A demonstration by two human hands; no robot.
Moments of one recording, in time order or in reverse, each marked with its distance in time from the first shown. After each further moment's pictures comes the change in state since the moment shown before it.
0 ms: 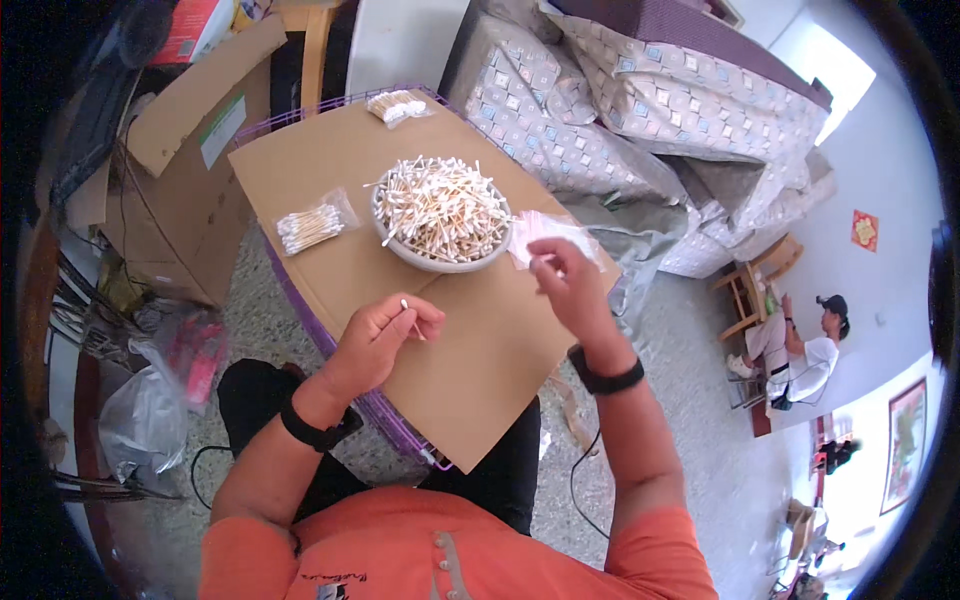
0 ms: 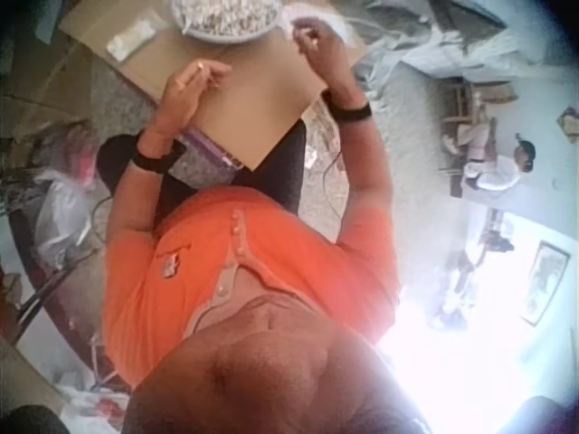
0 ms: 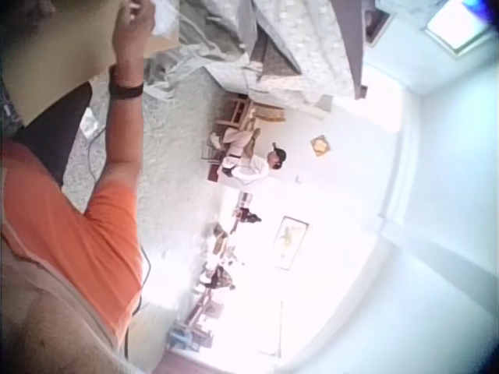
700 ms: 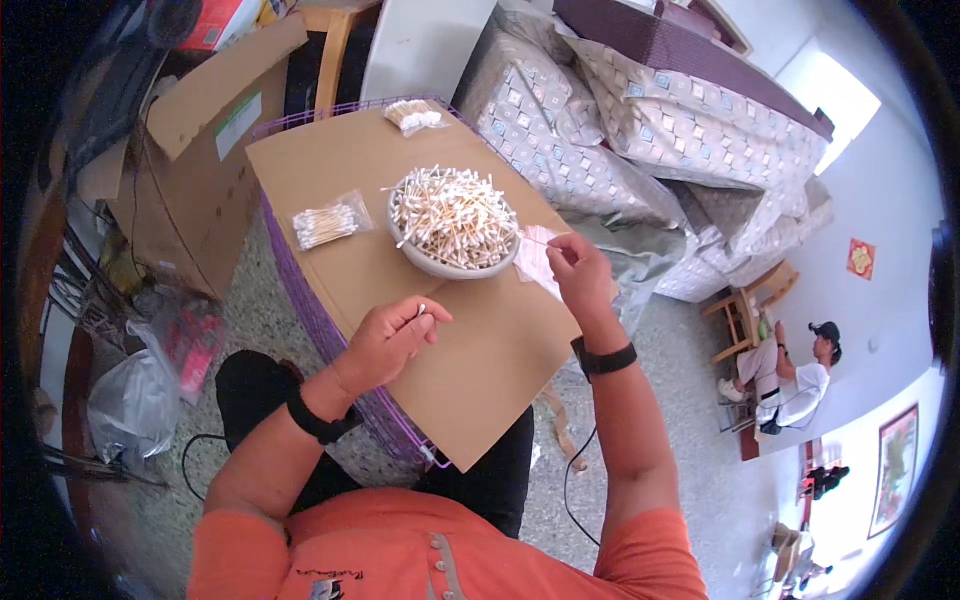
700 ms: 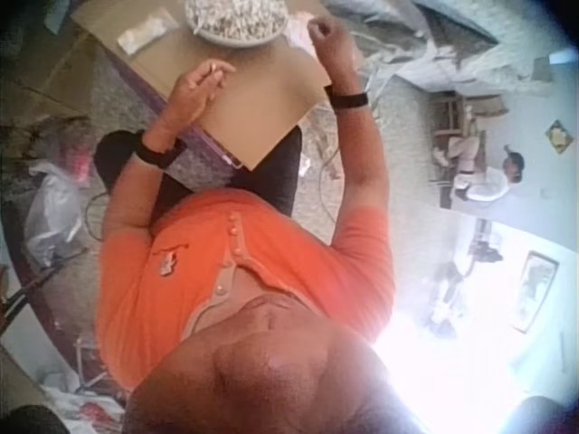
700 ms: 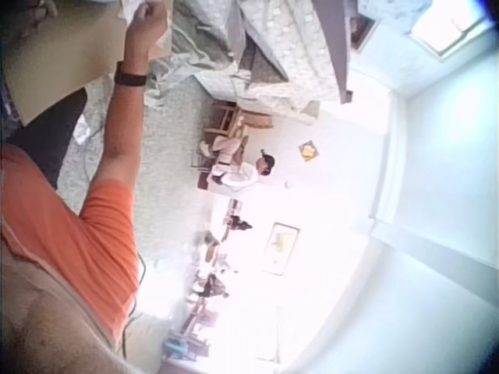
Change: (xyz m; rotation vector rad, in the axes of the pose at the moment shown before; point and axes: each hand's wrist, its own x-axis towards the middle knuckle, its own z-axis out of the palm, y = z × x) left_hand -0.003 0.008 0.003 0.025 0.011 -0.134; right_hand 0.033 0.025 -0.003 -0.205 0.255 -0.089
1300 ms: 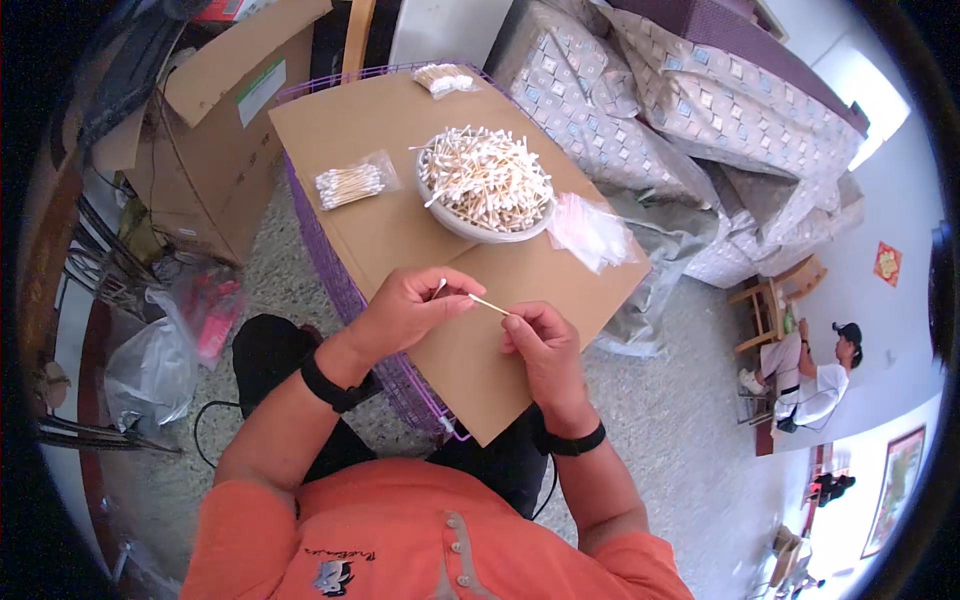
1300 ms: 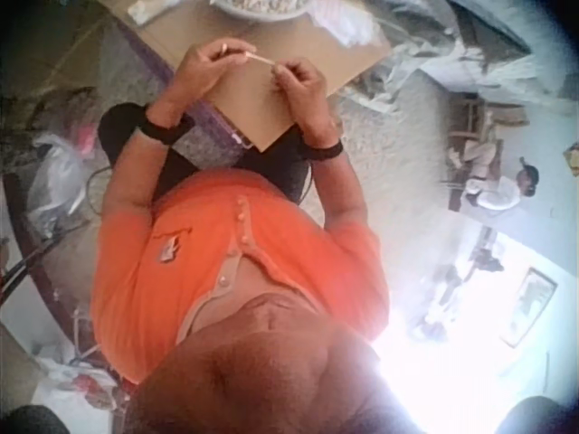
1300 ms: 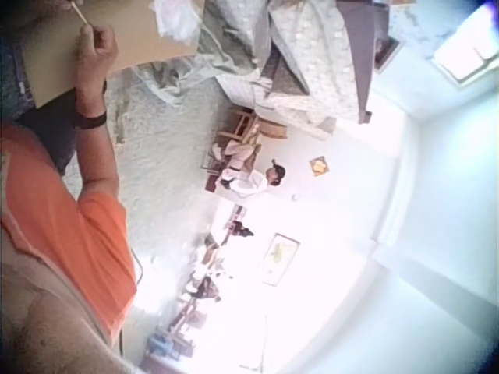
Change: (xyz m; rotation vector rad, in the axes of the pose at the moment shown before) left_hand -0.001 -0.002 0.000 0.031 -0.024 0.078; right_hand -0.139 -0.078 0.032 0.836 -0.241 0.408
